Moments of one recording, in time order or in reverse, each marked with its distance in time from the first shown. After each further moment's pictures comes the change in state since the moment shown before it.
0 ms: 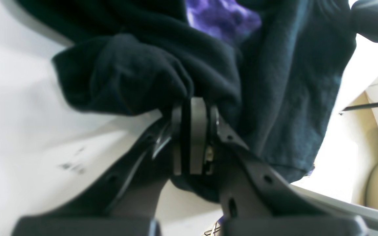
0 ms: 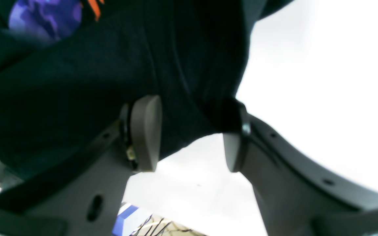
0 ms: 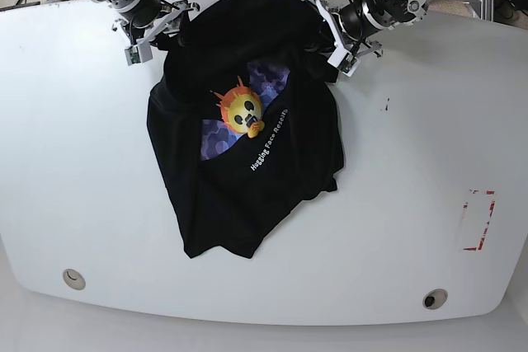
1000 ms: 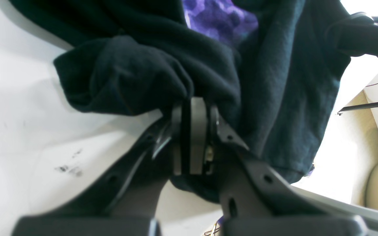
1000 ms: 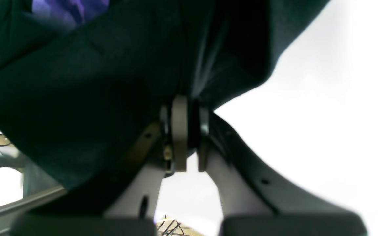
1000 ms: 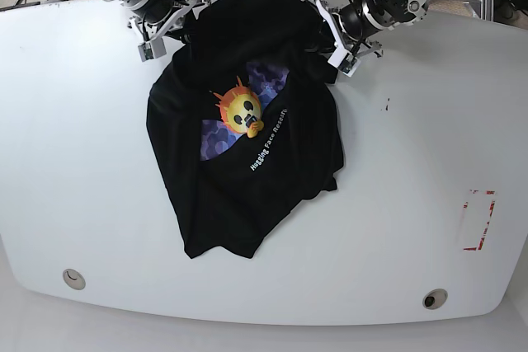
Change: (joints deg) left arm 0.0 -0.5 -0.2 0.0 0.0 0.0 0.0; right arm -0.6 0.2 -3.4 -3.3 1.1 0.2 1.2
